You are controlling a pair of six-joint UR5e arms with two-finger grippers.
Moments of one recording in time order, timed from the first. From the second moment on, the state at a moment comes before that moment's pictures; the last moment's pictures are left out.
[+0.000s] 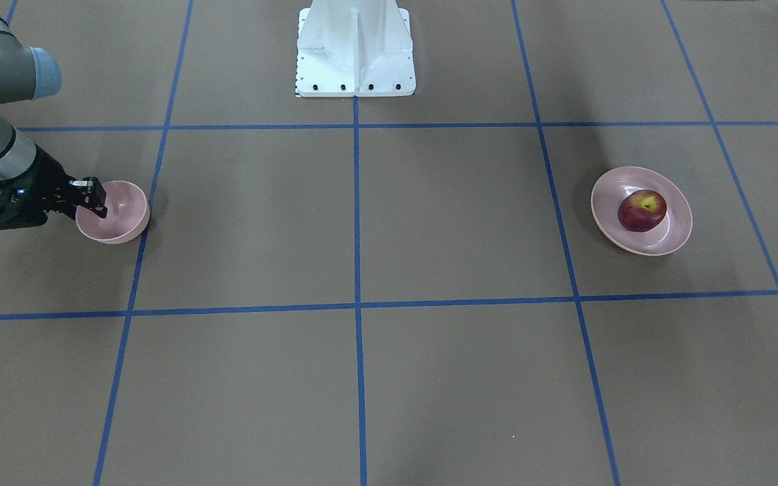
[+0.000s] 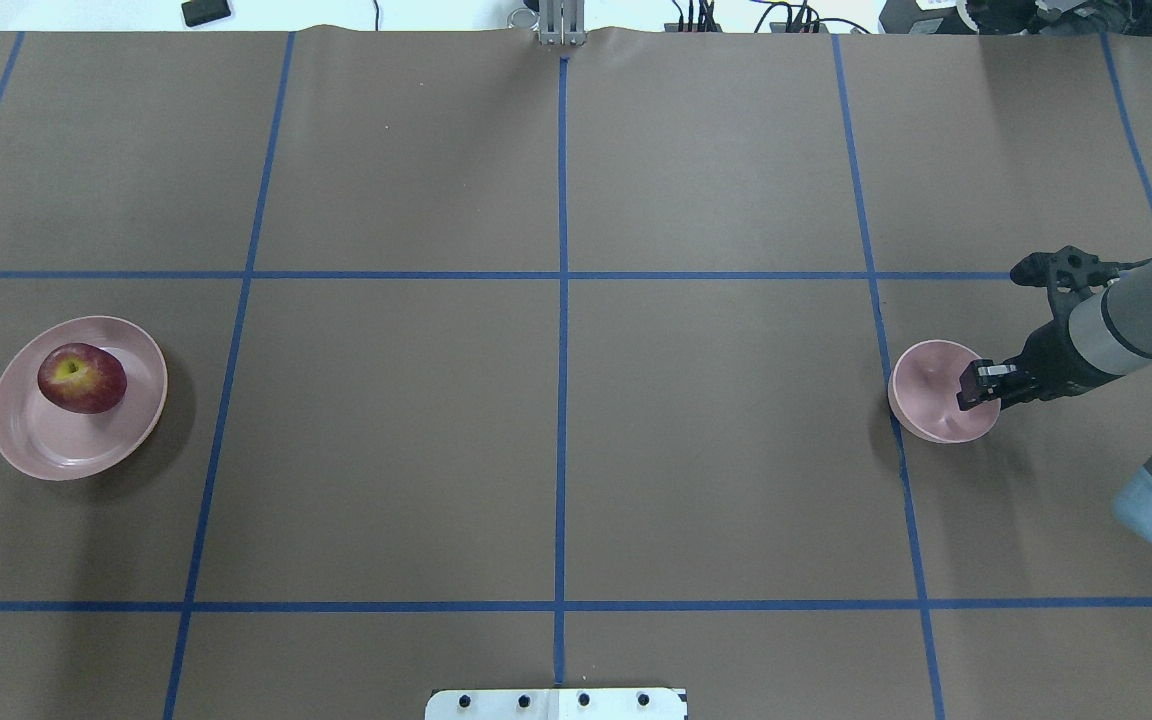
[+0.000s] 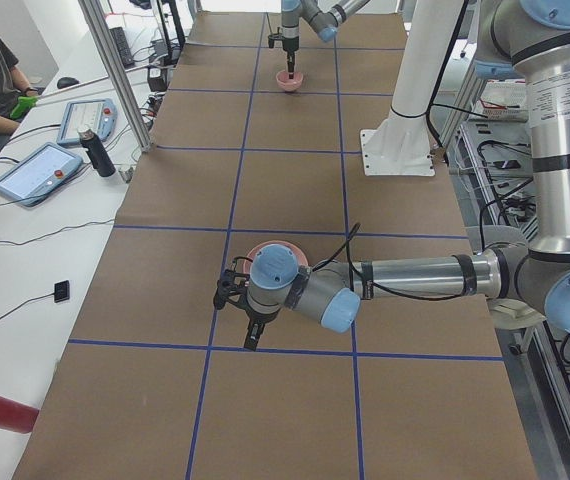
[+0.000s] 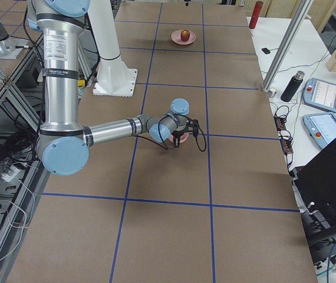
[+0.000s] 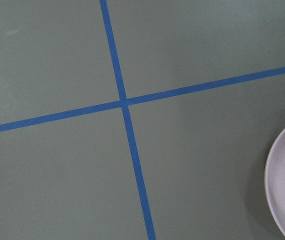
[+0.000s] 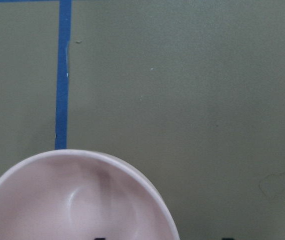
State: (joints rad) left arm -1.45 -1.38 -1.64 -2.10 -2.36 -0.16; right arm 0.85 -1.60 1.73 -1.04 2.20 0.92
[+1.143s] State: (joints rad) left arm -1.41 -1.42 -1.65 -2.10 -2.36 -0.32; right arm 0.76 -1.29 1.71 -1.07 2.21 1.25
